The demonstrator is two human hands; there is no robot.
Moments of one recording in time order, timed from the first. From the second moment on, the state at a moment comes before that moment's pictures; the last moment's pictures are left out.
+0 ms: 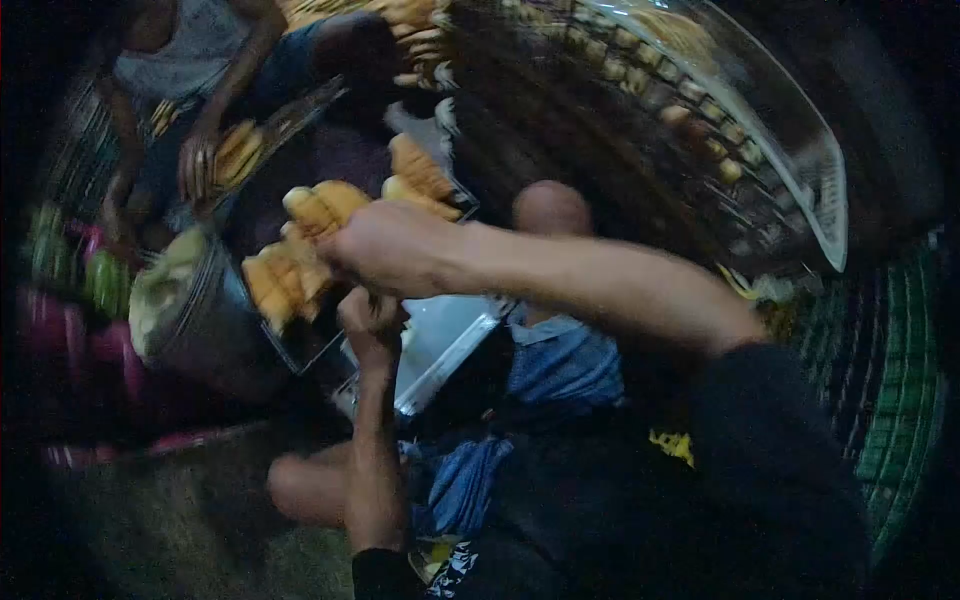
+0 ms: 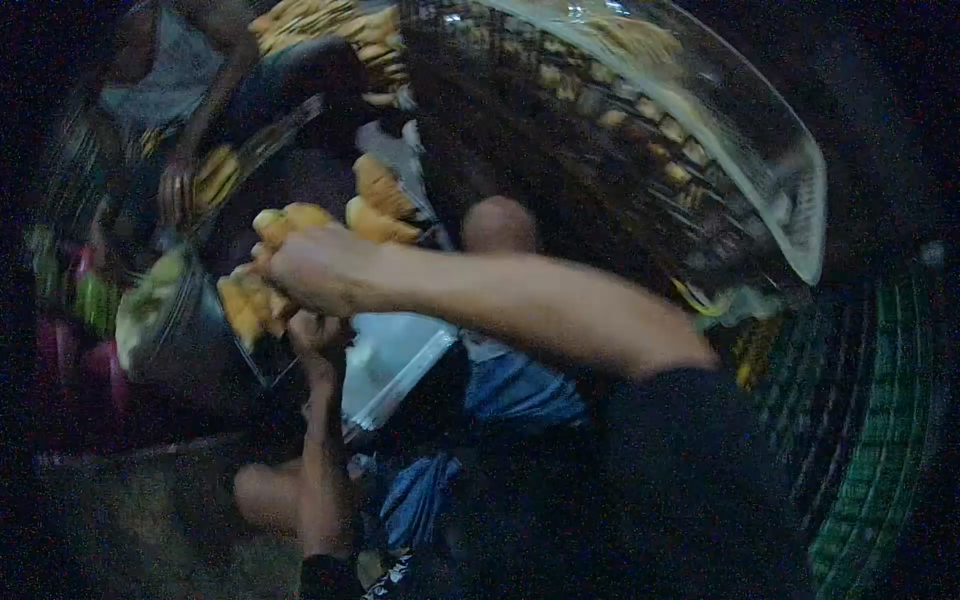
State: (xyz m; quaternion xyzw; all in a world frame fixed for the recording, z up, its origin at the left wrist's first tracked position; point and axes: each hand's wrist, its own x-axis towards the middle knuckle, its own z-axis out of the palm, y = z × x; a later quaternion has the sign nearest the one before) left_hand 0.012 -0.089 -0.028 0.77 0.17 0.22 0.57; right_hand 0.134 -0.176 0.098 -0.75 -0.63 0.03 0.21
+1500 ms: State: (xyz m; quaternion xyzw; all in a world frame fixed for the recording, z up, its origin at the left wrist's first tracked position) left_hand 0.012 -0.024 0.014 0.24 0.13 0.40 0.87; right_hand 0.108 -0.139 0.100 -0.68 -0.54 -0.27 0.41
